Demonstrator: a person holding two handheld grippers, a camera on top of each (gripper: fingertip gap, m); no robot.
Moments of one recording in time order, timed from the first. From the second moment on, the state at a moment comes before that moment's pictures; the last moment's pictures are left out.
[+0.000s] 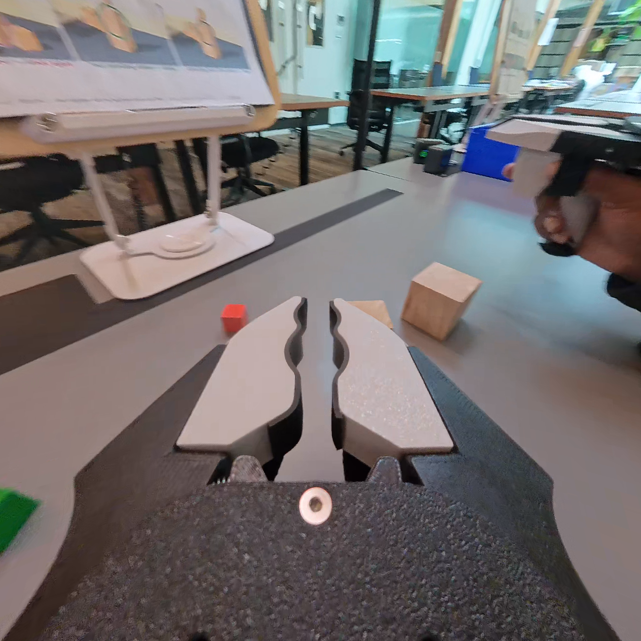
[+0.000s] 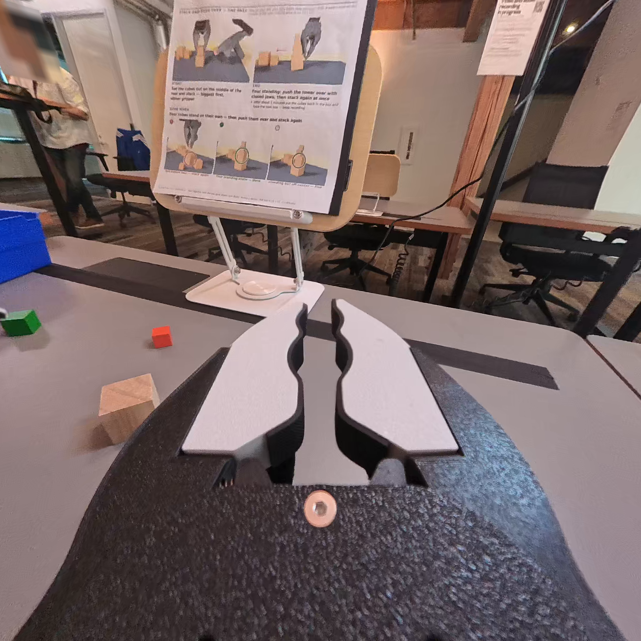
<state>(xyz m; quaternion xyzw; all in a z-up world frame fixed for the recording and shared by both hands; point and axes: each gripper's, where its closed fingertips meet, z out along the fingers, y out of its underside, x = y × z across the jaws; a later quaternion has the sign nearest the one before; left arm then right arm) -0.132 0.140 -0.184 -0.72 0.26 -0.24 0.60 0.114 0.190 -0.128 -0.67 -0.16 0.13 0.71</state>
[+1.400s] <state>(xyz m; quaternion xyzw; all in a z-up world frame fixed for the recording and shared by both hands) -0.045 0.106 -0.191 -0.70 0.57 -0.21 0.37 0.137 0.190 -0.122 -0.68 -0.12 0.15 0.71</state>
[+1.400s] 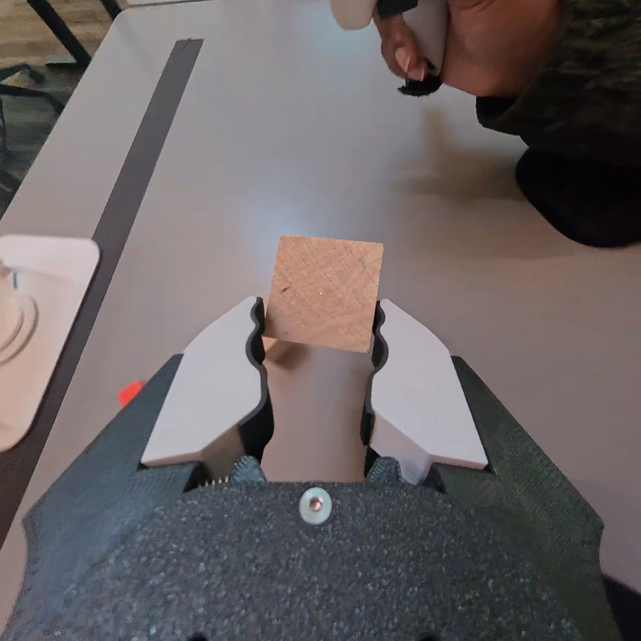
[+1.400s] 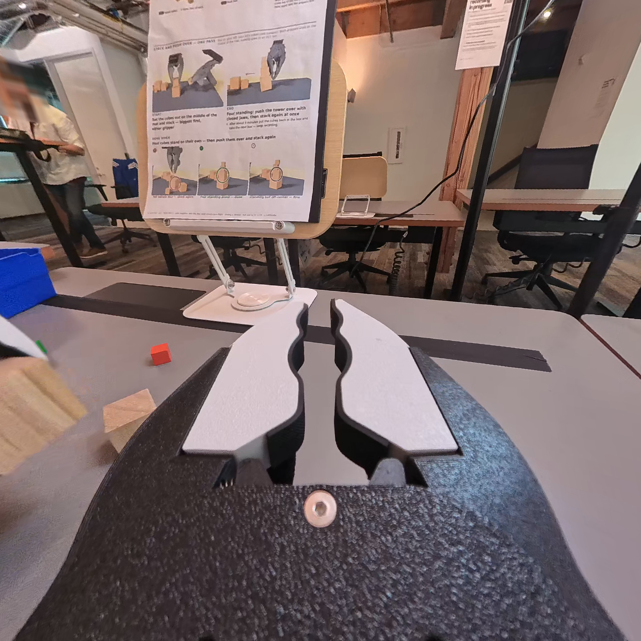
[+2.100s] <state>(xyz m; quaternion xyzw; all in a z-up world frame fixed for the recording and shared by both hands) -0.168 0.092 -0.261 -0.74 0.55 -0.19 0.34 0.116 0.183 -0.126 -0.64 -0.16 0.20 0.72</state>
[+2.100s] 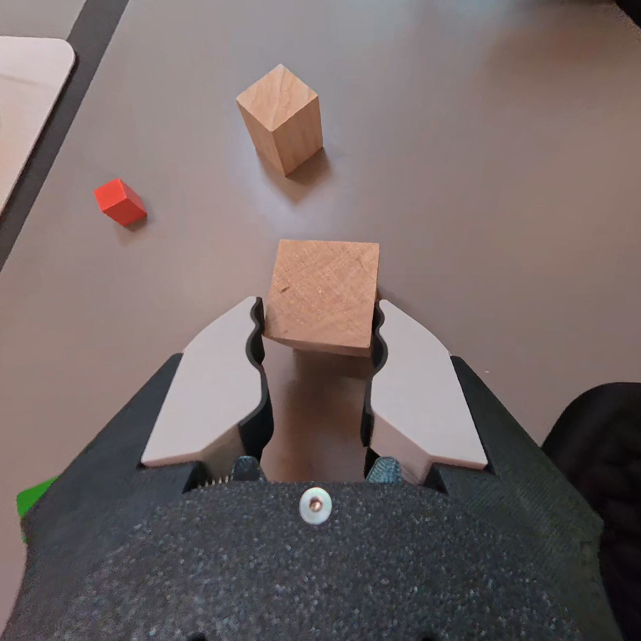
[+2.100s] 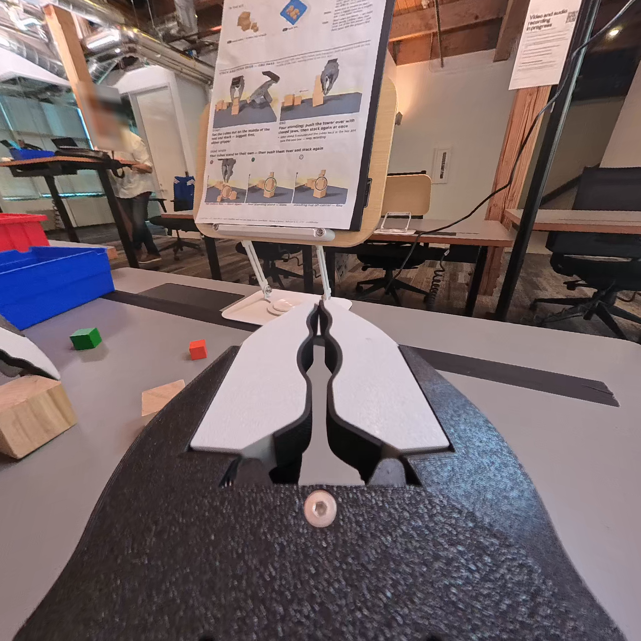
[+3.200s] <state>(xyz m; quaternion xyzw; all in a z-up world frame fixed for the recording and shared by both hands) -0.061 0.140 -0.228 -0.65 0.71 -0.14 0.23 0.101 0.182 -0.132 -0.65 -0.19 0.22 0.70</state>
